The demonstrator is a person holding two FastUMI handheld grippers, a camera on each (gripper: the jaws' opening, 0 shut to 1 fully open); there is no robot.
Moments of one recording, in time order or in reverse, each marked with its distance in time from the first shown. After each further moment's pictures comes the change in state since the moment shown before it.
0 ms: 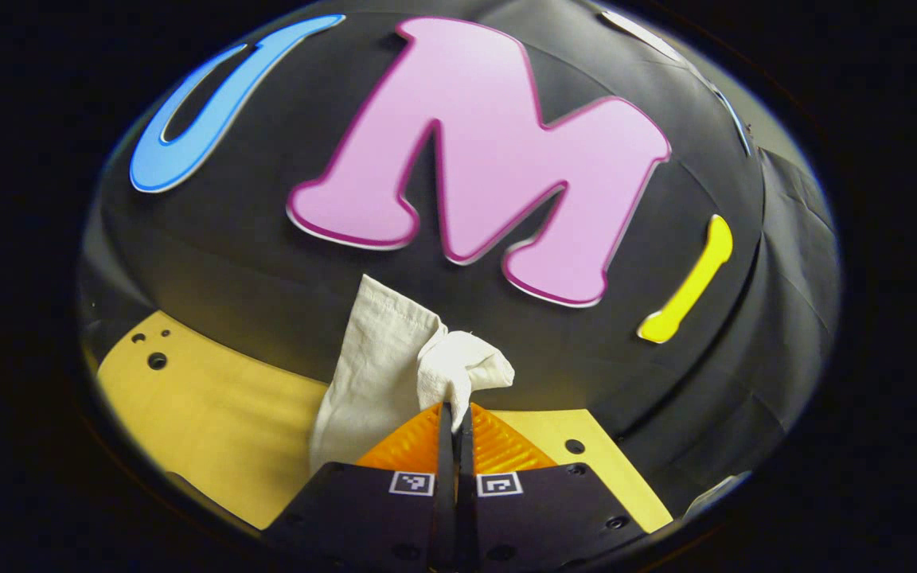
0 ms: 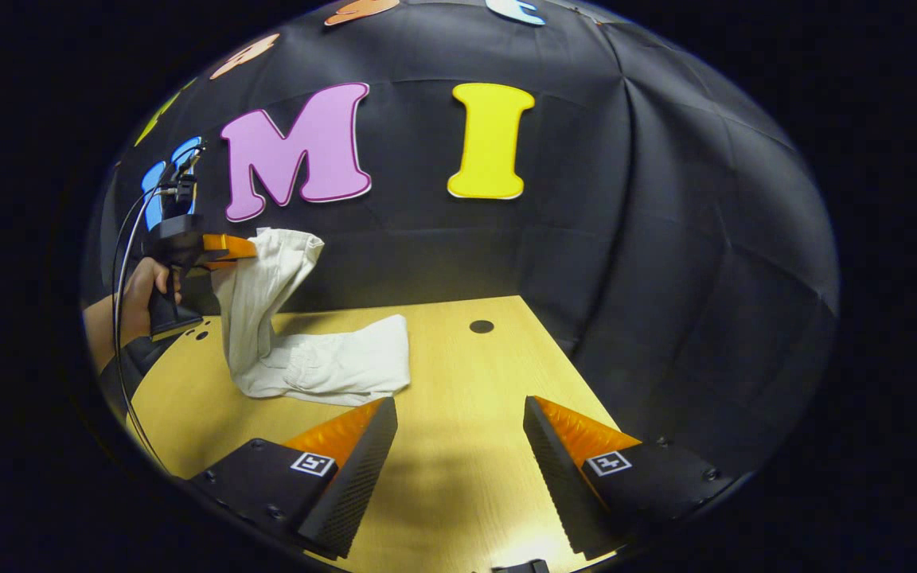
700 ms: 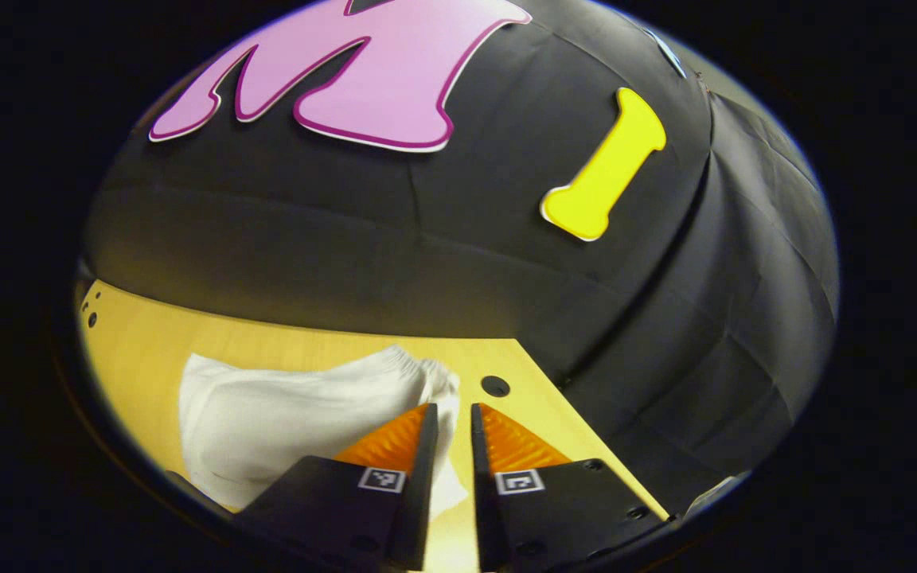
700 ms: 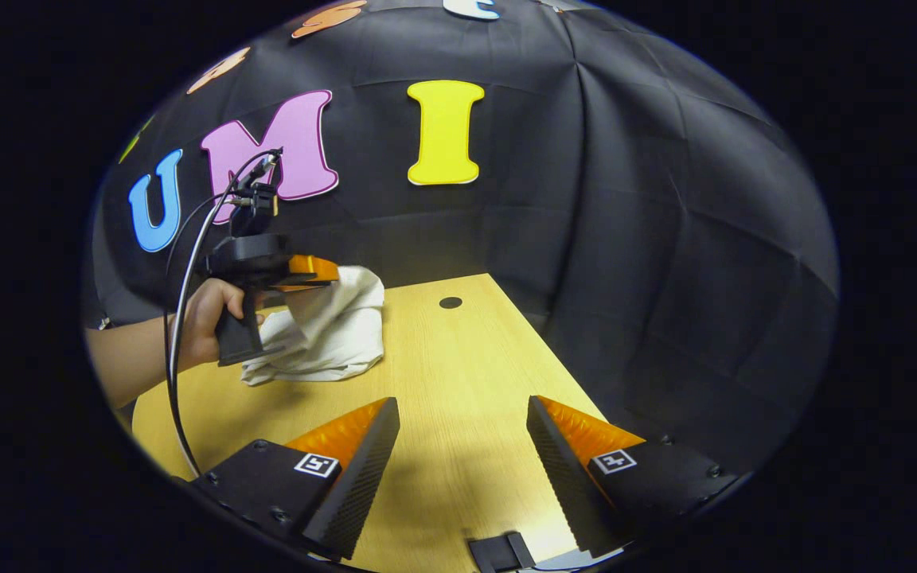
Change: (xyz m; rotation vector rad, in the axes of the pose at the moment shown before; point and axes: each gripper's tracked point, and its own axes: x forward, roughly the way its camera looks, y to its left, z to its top) left arm 0.039 -0.146 -0.137 0.069 0.199 -0.174; right arm -0.044 -0.029 -0.033 0.057 0.032 -0.039
